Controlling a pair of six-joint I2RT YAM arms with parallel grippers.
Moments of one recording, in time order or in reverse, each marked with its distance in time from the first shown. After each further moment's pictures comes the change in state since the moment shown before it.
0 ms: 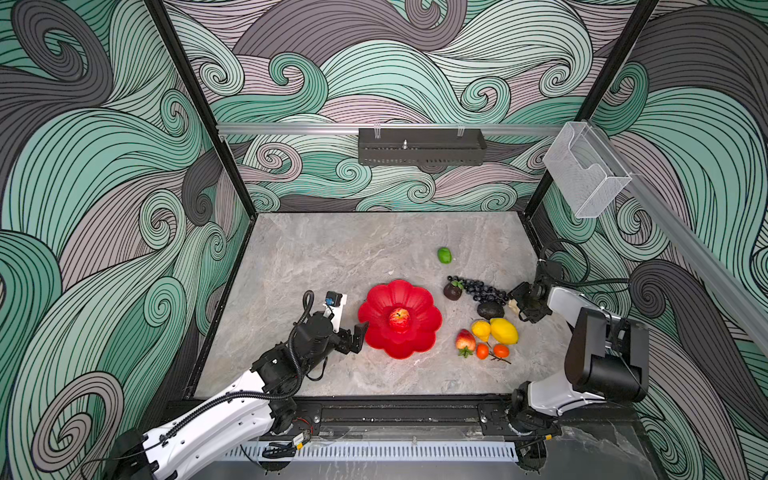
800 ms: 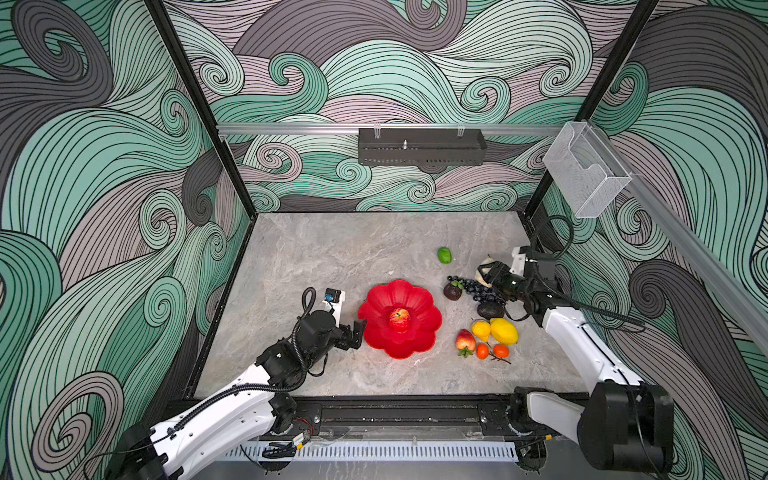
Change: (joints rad) left arm 0.044 0.069 0.033 -0.026 -0.011 -0.055; right arm 0.317 -0.369 -0.080 0.211 -0.346 -0.021
